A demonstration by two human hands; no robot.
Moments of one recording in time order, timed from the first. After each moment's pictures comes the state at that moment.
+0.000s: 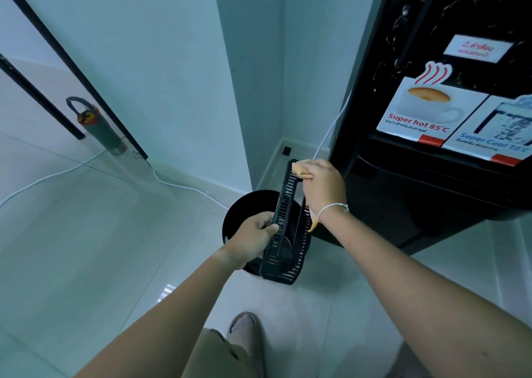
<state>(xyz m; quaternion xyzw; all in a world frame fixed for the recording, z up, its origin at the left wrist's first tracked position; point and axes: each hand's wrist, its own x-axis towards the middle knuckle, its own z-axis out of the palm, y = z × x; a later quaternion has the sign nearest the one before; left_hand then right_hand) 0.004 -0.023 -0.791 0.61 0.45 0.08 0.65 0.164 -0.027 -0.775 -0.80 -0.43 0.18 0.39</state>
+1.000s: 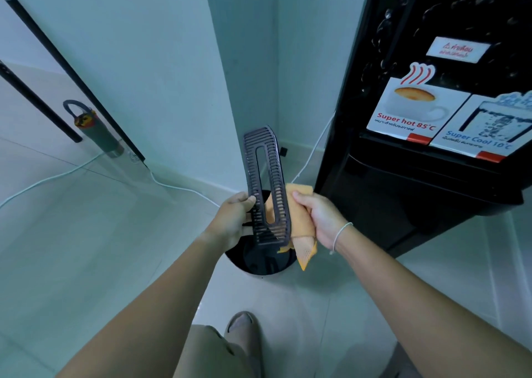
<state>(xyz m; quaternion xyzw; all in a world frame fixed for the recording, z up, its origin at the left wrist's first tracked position) 0.007 0.002 -0.779 0.45 0.49 0.20 0.72 0.162 -0.064 -0.788 -0.59 -0.14 0.60 0.52</state>
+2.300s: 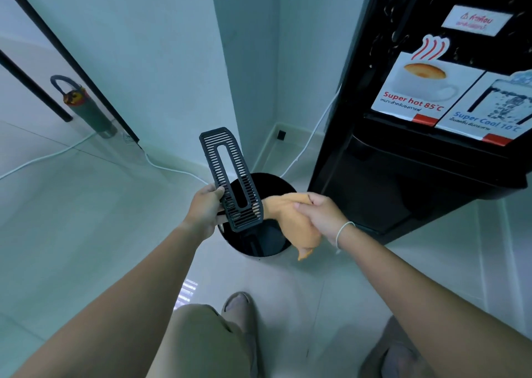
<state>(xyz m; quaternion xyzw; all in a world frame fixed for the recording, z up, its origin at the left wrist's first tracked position) -0.028 0.013 -0.801 0.40 0.58 0.26 0.66 0.160 -0.090 -0.813 -0.70 -0.29 0.51 0.41</state>
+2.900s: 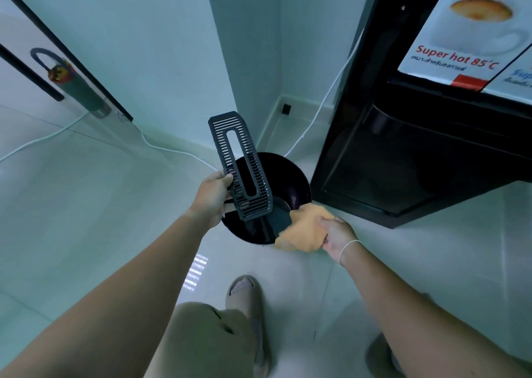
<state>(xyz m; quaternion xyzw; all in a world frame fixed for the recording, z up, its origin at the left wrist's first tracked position) -0.014 0.023 -0.838 0.40 0.58 0.23 0.68 0.166 -0.113 -0.929 -0.67 0.10 0.55 0.49</state>
